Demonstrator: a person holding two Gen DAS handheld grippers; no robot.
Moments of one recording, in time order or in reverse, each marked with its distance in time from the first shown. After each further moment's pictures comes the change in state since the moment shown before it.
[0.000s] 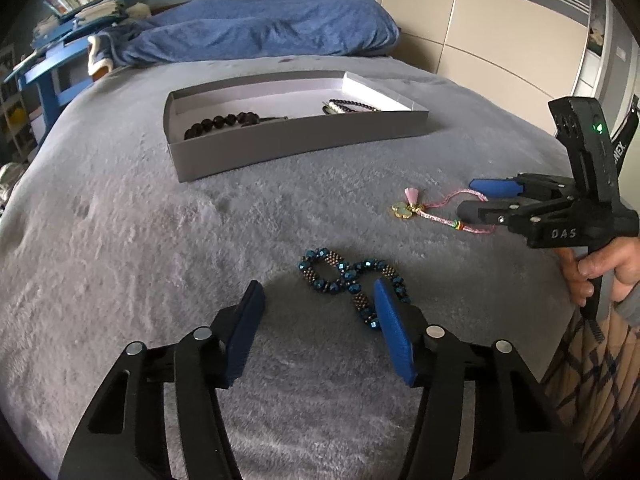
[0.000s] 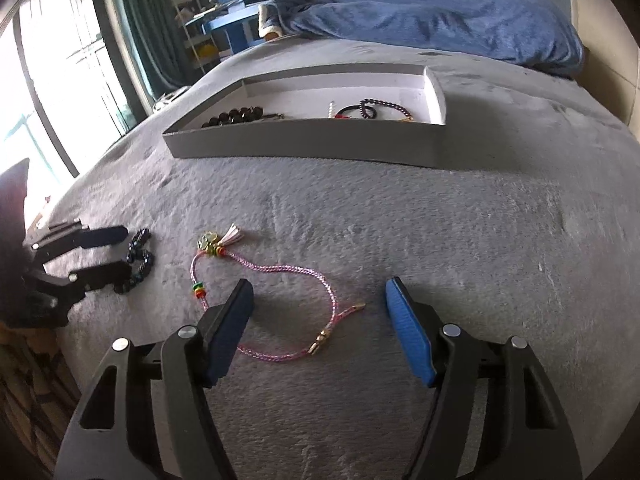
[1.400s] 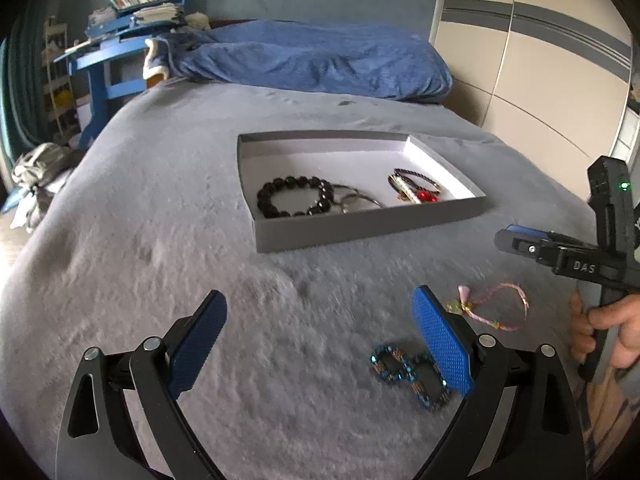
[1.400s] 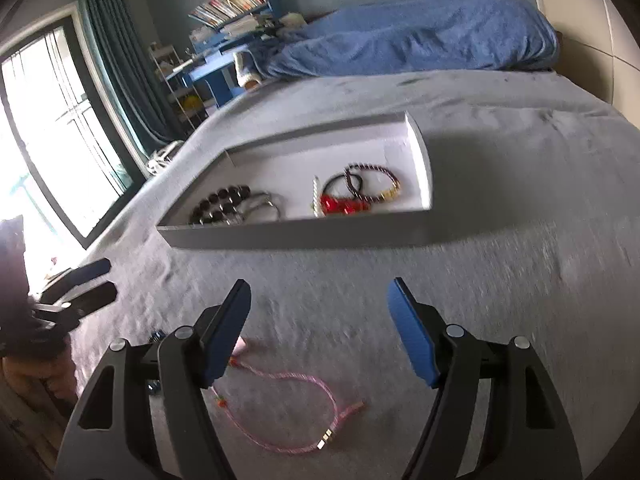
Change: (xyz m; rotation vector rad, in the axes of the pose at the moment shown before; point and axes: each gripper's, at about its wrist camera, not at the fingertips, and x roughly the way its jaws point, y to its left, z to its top) left arm -0.020 0.041 0.044 -0.145 -0.107 0.115; right arm -0.004 -0.017 0.043 0.169 -0.119 0.021
